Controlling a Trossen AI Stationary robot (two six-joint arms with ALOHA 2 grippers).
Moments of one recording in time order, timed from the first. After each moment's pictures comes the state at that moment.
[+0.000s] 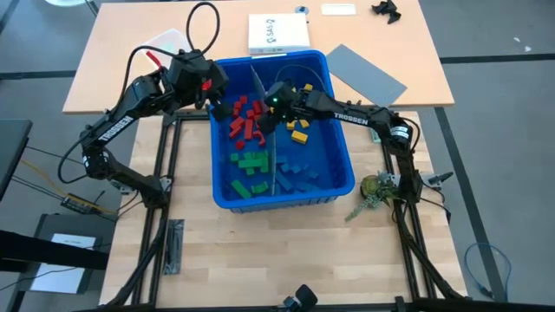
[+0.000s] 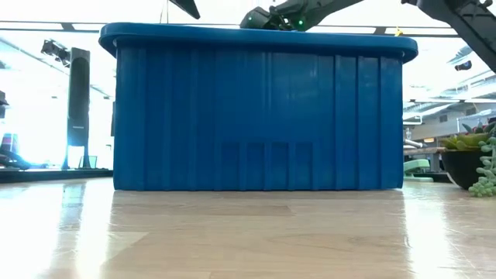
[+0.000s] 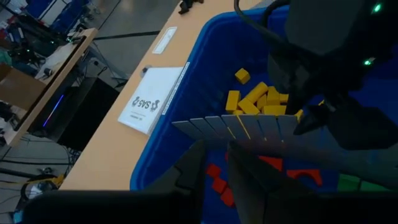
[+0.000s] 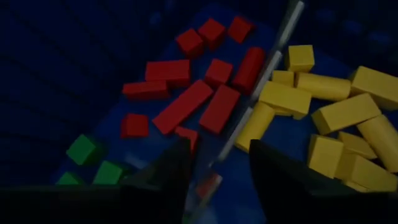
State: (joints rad) left arm 0.47 1.40 1.85 -0.99 -0.40 0.38; right arm -0.41 2.04 1.91 -0.68 0.20 0.35
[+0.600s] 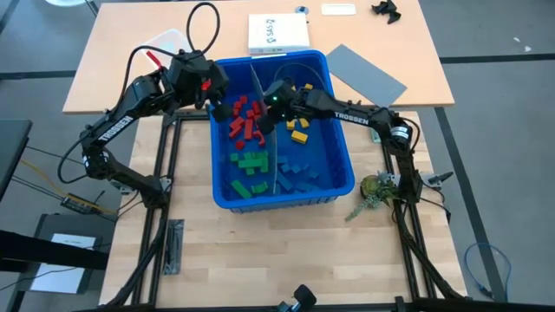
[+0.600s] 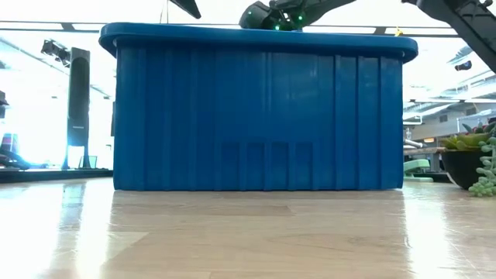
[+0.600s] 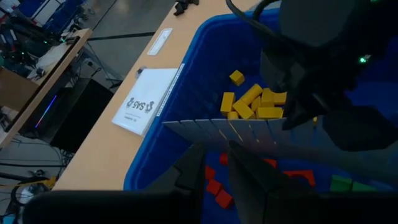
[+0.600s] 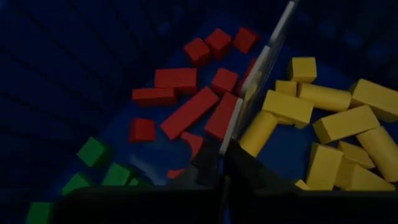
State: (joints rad) left arm 0.47 1.40 1.85 -0.99 -0.38 0.37; right arm -0.41 2.04 1.95 -0.70 0.21 0.32
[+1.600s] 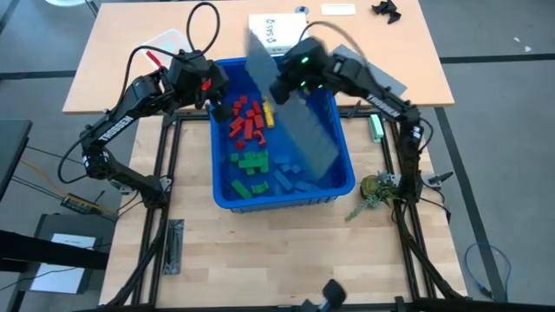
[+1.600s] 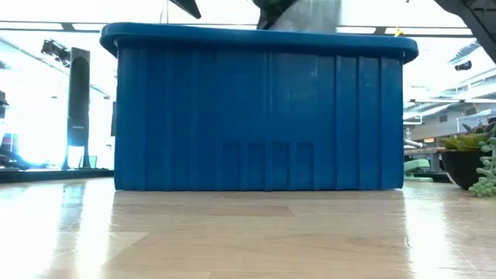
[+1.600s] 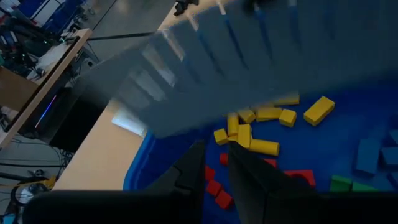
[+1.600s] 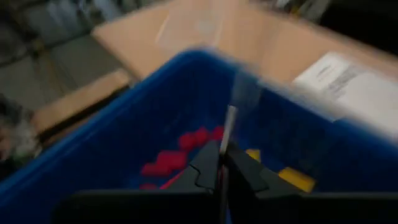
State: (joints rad) left arm 0.47 1.40 1.85 -0.99 -0.38 0.37; right arm -0.46 1.94 2.34 -0.91 0.22 0.16
